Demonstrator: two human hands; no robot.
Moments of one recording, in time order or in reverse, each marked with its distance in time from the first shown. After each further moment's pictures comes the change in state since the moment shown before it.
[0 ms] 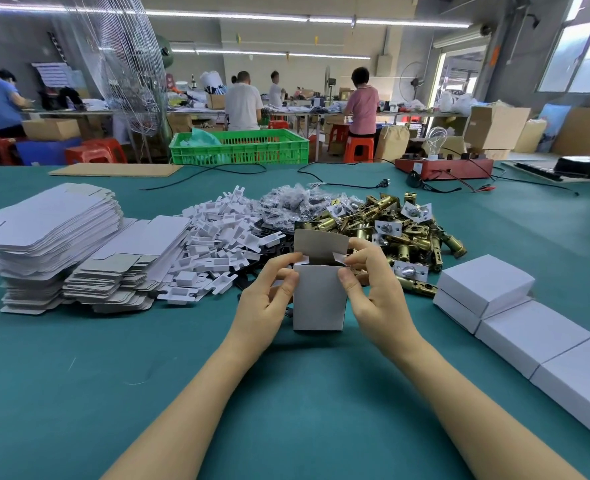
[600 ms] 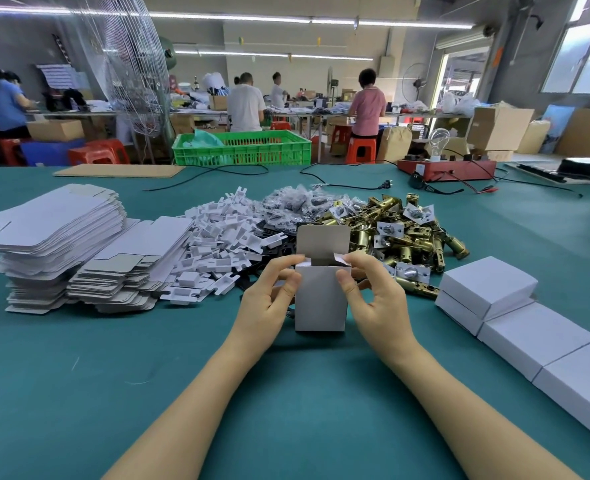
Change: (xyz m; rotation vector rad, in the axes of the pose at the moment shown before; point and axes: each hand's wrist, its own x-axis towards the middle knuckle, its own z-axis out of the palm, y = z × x) left_hand 0.000 -0.004 -0.002 0.026 0.003 0.032; right_hand -0.006 0.009 0.005 -0.050 0.105 0.024
